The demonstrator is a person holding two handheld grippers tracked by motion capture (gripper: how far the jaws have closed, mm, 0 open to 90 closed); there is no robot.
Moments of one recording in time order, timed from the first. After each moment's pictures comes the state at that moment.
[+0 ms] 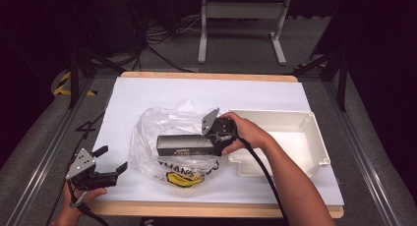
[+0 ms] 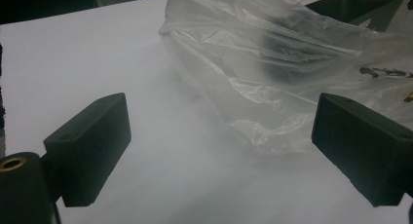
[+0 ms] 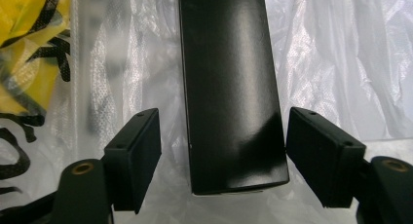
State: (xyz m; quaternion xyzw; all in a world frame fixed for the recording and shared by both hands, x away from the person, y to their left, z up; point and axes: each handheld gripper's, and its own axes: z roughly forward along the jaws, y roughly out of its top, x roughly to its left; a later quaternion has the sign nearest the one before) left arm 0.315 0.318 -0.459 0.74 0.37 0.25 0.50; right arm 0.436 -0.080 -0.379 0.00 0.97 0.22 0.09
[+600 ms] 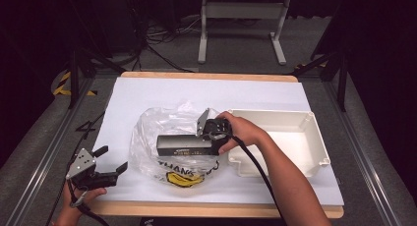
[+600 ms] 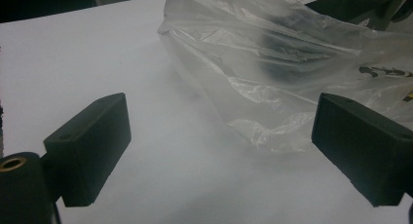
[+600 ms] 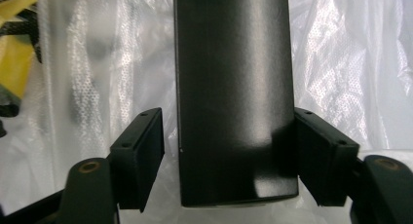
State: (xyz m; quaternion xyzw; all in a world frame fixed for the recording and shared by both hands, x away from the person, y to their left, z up) left arm 0.315 0.319 -0.459 0.74 0.37 0.24 0.50; right arm 0.445 -0.065 -0.389 0.00 0.99 0.15 0.07
